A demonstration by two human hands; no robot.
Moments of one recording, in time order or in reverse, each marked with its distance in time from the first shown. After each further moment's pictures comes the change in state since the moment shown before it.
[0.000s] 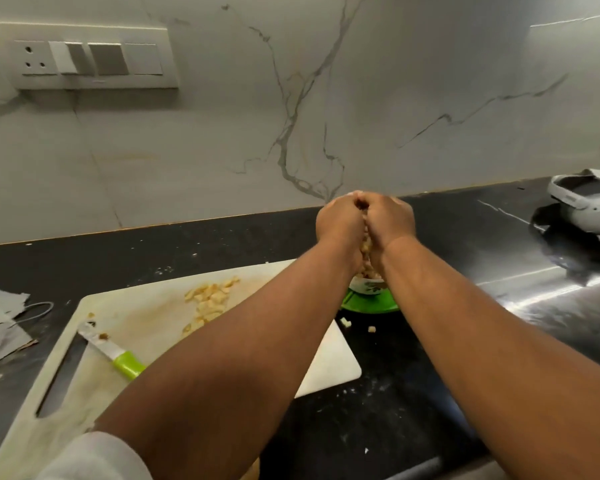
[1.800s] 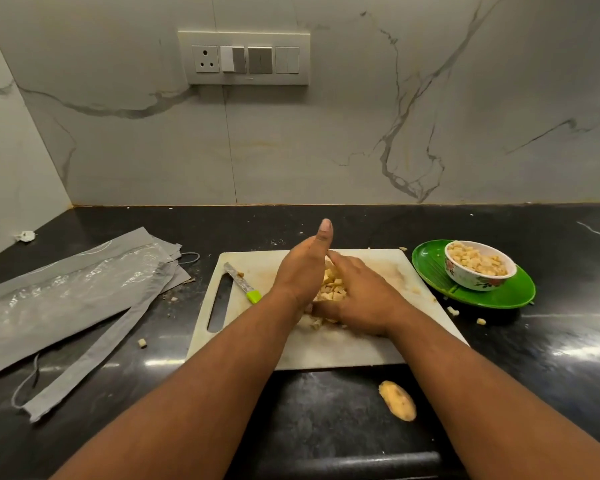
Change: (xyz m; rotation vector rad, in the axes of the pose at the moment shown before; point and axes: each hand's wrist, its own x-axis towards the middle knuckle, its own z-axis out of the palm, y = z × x) left_hand -0.053 0.029 -0.243 0.511 0.026 0.202; right_hand -0.137 0.096 0.083 -1.219 -0.807 -0.504
